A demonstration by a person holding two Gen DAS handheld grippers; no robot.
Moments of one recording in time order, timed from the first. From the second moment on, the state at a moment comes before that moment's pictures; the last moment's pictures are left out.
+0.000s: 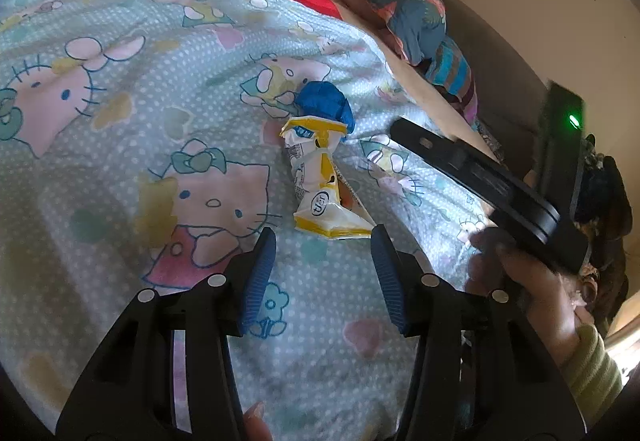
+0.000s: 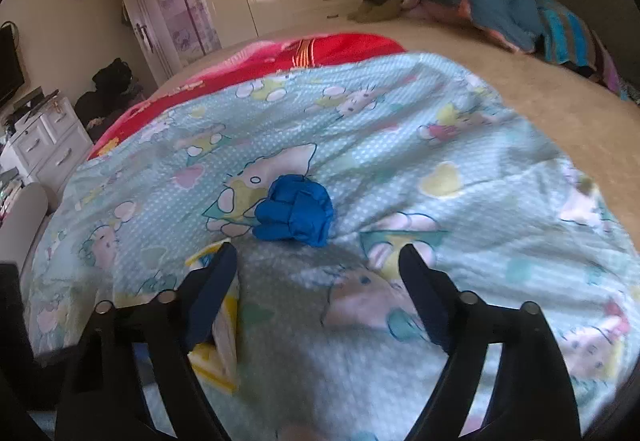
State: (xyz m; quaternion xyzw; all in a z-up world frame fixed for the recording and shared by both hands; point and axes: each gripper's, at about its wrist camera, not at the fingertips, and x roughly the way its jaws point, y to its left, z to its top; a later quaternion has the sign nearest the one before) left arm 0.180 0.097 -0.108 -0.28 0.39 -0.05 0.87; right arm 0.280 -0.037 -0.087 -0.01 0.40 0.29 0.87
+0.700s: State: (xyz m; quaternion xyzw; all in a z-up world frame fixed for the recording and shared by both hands) left arm 0.203 0.101 -0.123 -0.33 0.39 -0.06 0.86; right arm 0.299 -0.021 -0.108 0.01 0.40 0.31 0.86
